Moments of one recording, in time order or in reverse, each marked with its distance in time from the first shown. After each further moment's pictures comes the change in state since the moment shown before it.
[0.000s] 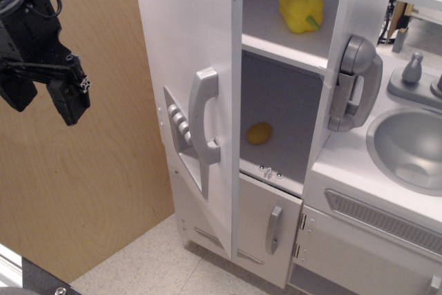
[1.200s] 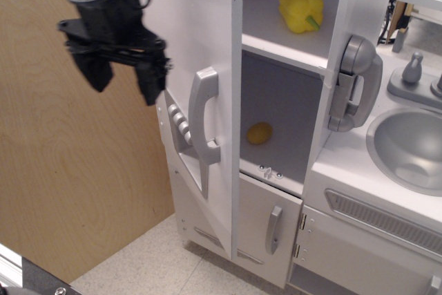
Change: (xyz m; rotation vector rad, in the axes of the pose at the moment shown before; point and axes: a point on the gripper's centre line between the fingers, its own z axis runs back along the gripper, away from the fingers) arm 0.052 -0.056 -0.012 -0.030 -0.018 -0.047
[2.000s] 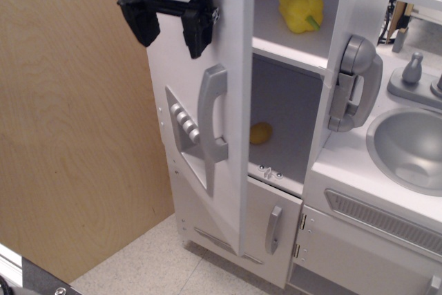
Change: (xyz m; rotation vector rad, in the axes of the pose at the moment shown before) arm 0.050 -0.028 0.013 -0.051 -0.012 -0.067
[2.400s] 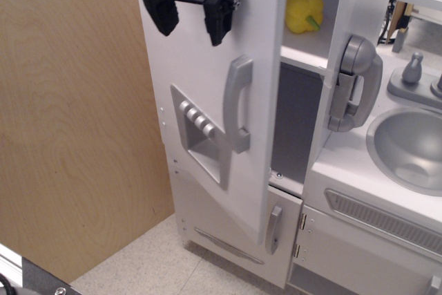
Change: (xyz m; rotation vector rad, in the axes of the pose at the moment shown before) arm 0.021 -0.008 0.001 -0.016 -0.022 0.033
